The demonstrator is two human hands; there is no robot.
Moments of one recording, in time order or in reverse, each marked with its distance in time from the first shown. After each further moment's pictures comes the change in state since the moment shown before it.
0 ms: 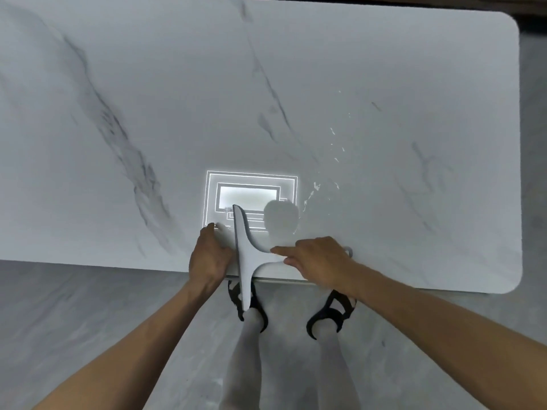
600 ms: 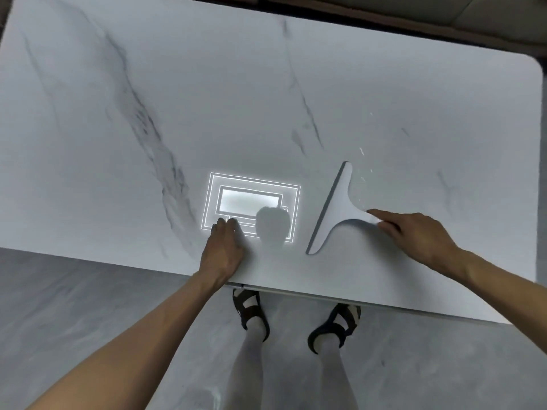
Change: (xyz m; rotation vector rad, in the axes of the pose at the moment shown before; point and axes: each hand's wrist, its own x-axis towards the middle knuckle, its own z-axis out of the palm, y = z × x) left_hand 0.035 -0.021 -0.034 0.093 -0.063 0.215; right_hand -0.029 0.099 -0.069 0.029 0.181 0.435
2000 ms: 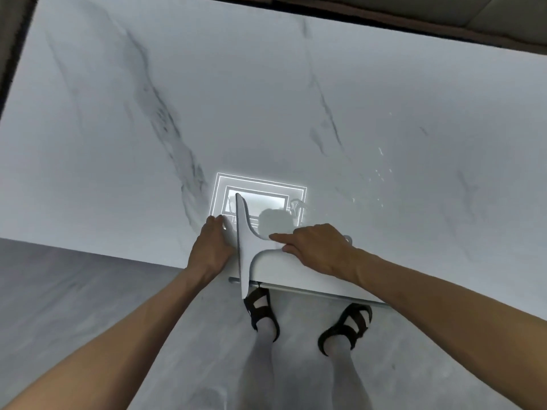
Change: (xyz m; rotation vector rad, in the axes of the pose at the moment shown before) left_hand -0.003 -0.048 -0.037 -0.072 -0.010 -0.051; right_hand 0.034 -0.196 0.053 -0.111 -0.151 -0.528
